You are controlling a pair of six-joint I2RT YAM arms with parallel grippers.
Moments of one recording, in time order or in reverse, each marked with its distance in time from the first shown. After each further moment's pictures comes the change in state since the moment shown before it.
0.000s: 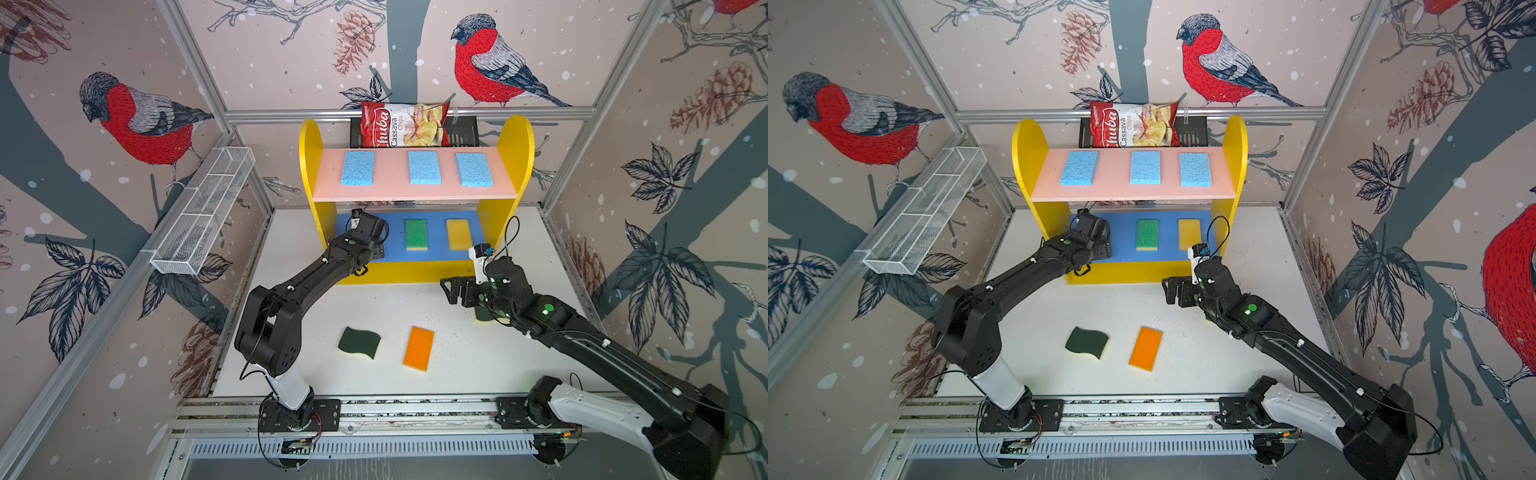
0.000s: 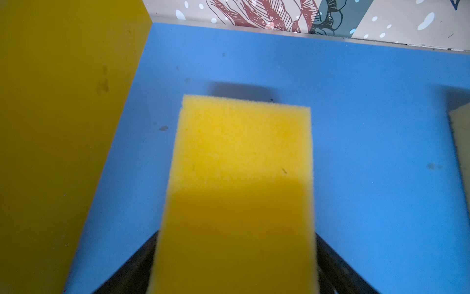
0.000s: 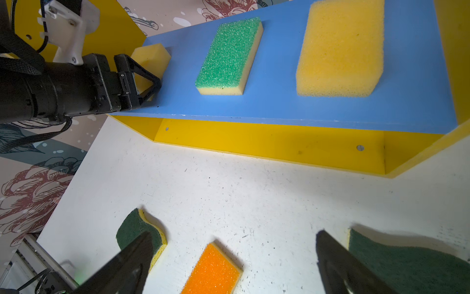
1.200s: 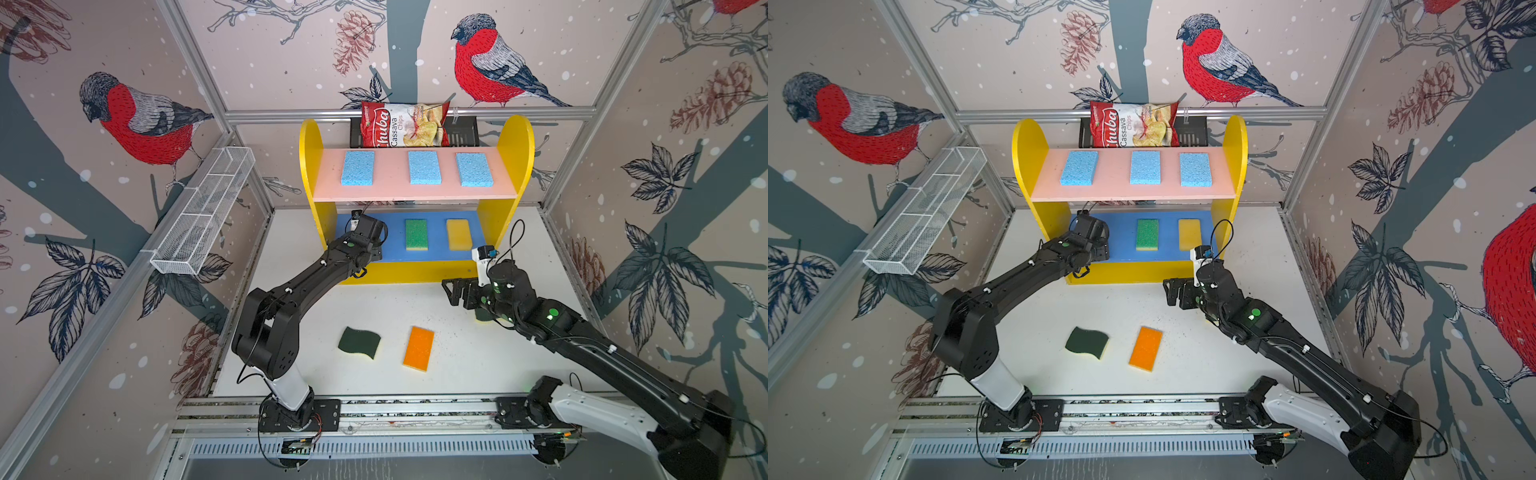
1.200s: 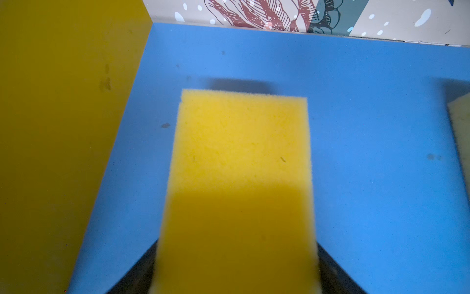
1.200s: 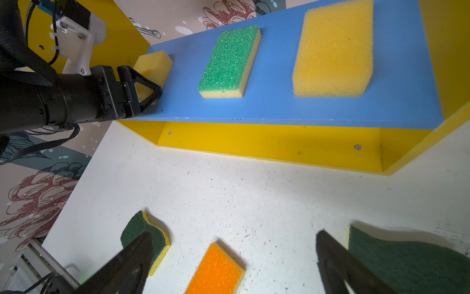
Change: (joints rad) left arm 0.000 -0.019 -0.031 0.023 -0.001 0.029; right arm 0.022 -0.042 -0.016 -0.004 0.033 0.026
